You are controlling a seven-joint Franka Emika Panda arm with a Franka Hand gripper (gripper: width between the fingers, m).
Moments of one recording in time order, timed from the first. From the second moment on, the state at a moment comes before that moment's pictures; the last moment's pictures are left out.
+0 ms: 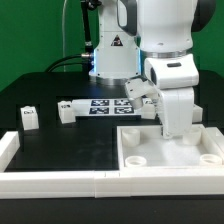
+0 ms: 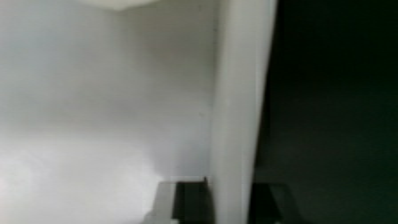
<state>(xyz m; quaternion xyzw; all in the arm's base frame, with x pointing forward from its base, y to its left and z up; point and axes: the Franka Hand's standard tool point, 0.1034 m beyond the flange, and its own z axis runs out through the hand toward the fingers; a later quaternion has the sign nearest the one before) 0.492 0.076 0.008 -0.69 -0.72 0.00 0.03</state>
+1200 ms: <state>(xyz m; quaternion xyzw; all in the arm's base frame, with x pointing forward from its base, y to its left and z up) 0.492 0.074 0.007 -0.69 -0.72 0.00 0.03</state>
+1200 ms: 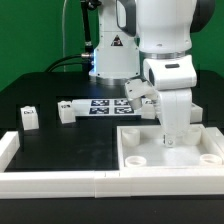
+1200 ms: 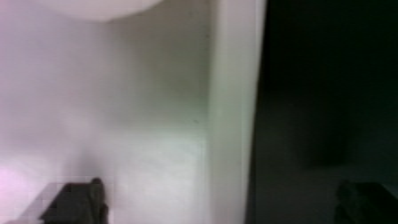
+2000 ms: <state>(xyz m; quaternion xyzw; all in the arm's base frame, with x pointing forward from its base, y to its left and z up) 0.477 0.070 0.056 -0.76 -0.64 -0.02 0.00</state>
